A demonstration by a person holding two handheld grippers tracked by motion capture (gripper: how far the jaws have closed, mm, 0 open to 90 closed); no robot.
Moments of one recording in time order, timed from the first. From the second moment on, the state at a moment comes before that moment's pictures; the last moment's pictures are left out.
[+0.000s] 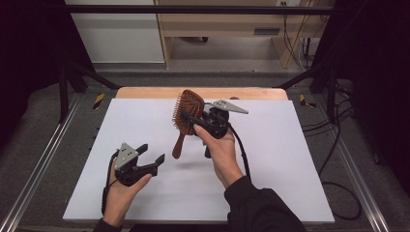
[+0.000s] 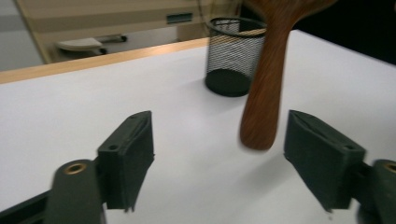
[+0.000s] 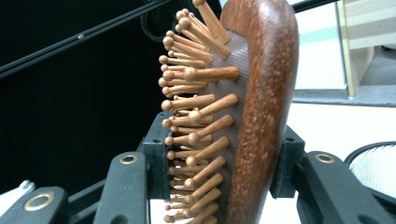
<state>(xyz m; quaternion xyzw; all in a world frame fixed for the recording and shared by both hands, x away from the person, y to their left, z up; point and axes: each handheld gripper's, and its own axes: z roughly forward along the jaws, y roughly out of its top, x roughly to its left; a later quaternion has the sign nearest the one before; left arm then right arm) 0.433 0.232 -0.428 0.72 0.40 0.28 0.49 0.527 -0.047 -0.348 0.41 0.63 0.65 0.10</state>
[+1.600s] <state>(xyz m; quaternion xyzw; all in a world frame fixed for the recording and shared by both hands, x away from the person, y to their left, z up) 0.422 0.299 -0.442 0.67 0.44 0.31 0.52 0.586 -0.068 -0.292 0.43 0.58 0.67 0.16</state>
